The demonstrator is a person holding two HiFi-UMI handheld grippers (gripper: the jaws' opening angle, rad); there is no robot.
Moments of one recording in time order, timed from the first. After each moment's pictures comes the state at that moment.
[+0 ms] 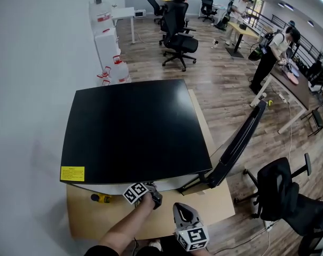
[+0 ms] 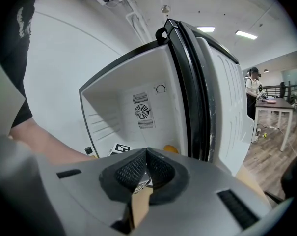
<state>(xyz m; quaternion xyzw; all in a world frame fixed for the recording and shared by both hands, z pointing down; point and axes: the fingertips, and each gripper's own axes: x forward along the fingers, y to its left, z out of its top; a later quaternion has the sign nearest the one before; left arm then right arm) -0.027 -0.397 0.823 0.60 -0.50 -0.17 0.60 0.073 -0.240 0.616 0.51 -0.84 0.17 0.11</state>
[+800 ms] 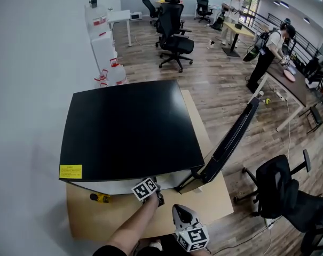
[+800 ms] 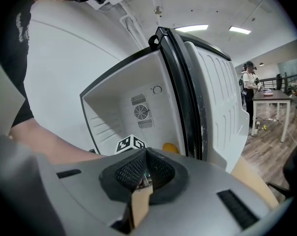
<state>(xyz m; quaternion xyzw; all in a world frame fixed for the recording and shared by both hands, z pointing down) -0.018 -0.397 0.823 0.63 -0.60 0.03 0.49 0.082 -0.224 0.618 0.51 -0.83 0.20 0.09</state>
